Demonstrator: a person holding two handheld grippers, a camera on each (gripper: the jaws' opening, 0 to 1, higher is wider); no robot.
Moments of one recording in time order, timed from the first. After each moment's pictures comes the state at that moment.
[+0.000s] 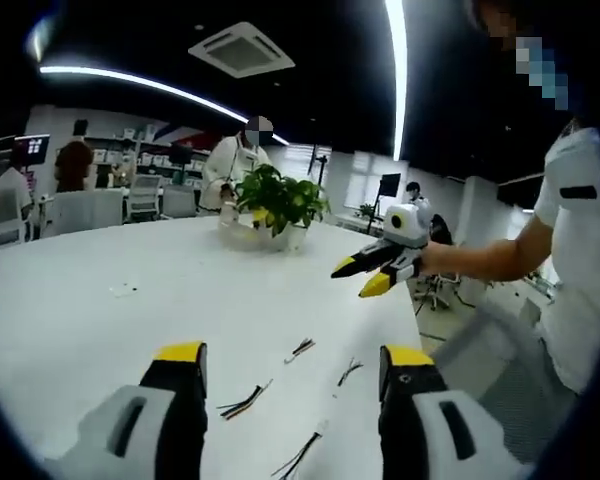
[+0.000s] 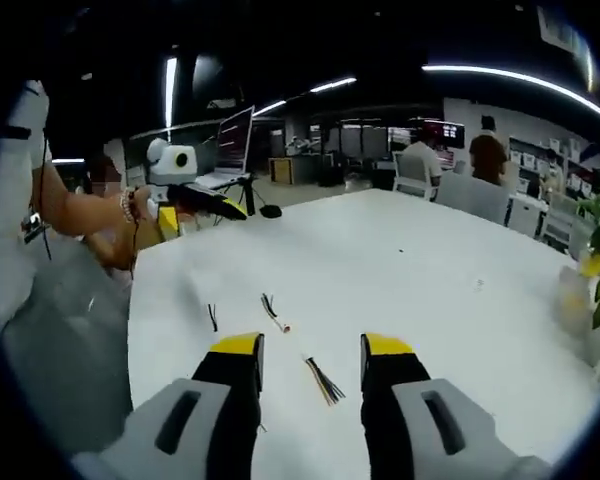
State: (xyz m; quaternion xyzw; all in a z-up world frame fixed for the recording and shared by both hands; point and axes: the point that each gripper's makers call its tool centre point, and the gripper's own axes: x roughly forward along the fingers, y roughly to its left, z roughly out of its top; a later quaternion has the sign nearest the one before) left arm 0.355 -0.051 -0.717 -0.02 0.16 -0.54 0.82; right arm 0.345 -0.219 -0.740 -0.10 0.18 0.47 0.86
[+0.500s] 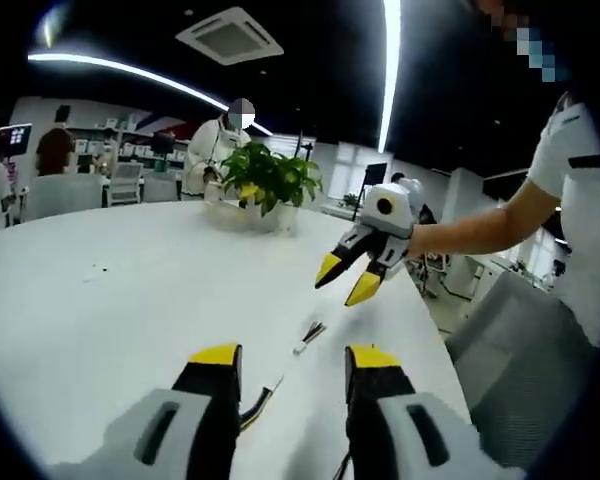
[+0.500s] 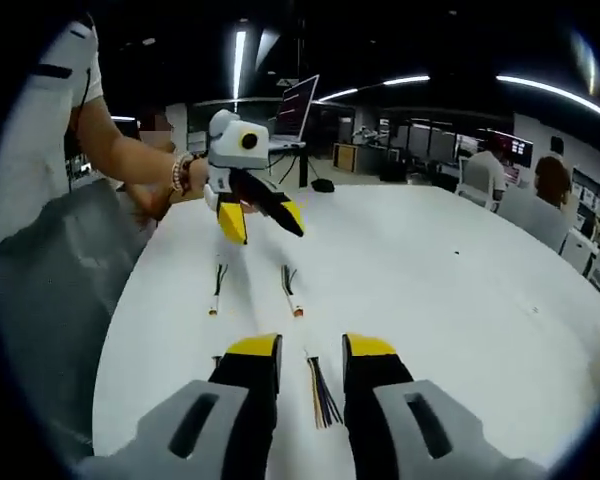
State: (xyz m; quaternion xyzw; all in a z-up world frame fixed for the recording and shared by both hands) left arm 0.382 -0.092 -0.786 0.01 0.18 -0.57 0.80; right arm 0.367 -0.184 -0.805 -0.16 0.20 0.56 0.79
